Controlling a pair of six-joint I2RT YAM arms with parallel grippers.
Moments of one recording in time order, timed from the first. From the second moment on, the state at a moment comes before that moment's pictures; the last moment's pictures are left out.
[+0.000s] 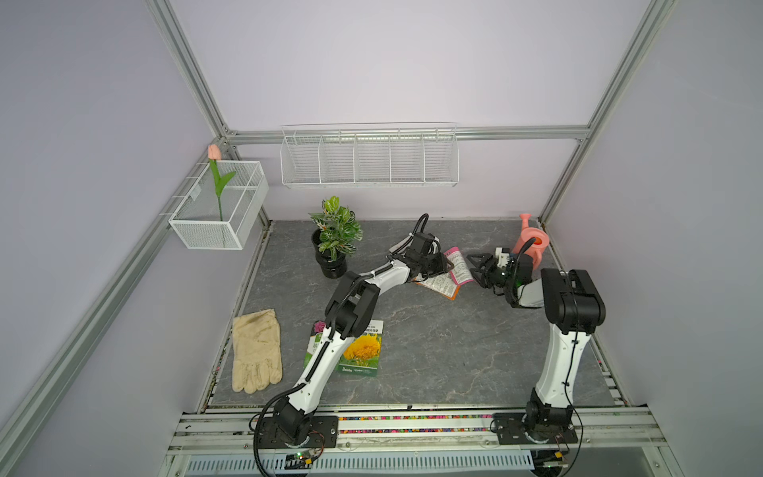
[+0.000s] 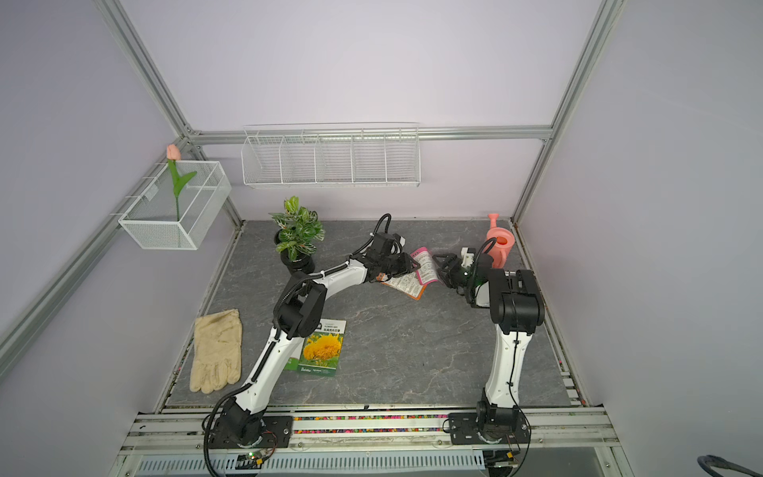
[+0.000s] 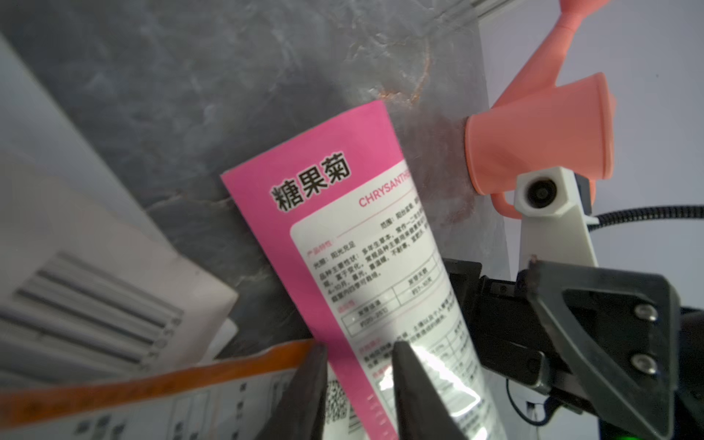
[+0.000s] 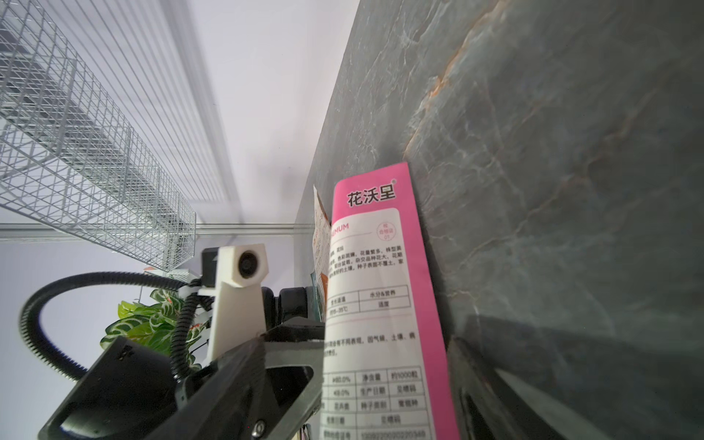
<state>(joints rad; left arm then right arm) -0.71 2.55 2.01 -0.10 0.47 -0.77 -0.05 2.14 0.94 0.82 -0.79 1.14</state>
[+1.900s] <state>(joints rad) -0.69 2.48 1.90 -0.02 0.52 -0.82 0.04 1.91 0.84 0.36 -0.64 0.83</state>
